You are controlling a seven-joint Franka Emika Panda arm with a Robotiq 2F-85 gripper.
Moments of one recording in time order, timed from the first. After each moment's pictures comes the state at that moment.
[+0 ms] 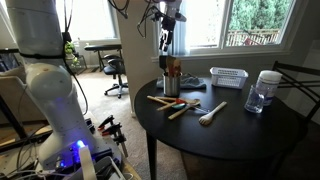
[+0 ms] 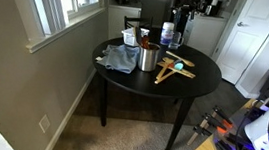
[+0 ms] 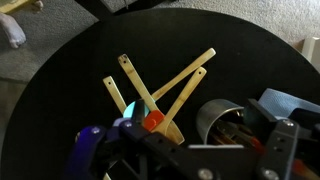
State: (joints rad) arm 0.00 0.16 -0.03 -1.63 0.09 1.52 0.47
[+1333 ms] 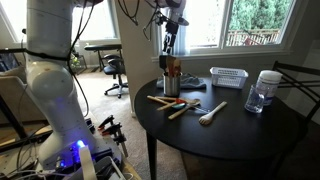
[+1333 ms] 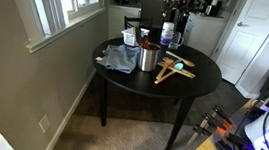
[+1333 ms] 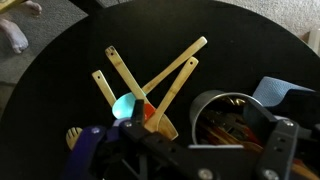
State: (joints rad) arm 0.03 0.35 -0.03 -1.40 0.09 1.46 0.54
